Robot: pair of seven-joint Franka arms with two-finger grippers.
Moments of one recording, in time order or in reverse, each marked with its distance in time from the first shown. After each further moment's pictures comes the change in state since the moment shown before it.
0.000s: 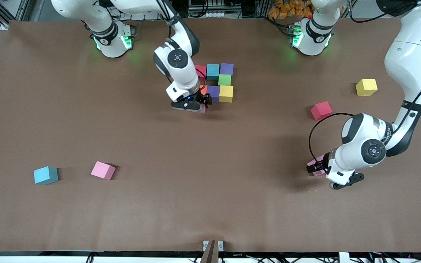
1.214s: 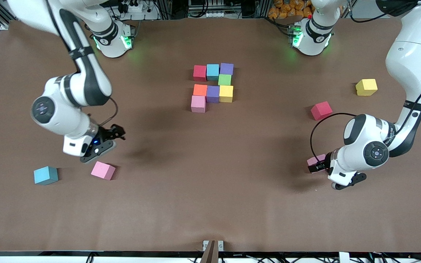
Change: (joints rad) left arm -0.005 0.001 0.002 0.023 -0.016 -0.055 0.000; right arm -0.676 -0.046 -0.009 0.198 -0.005 -0.355 -1.523
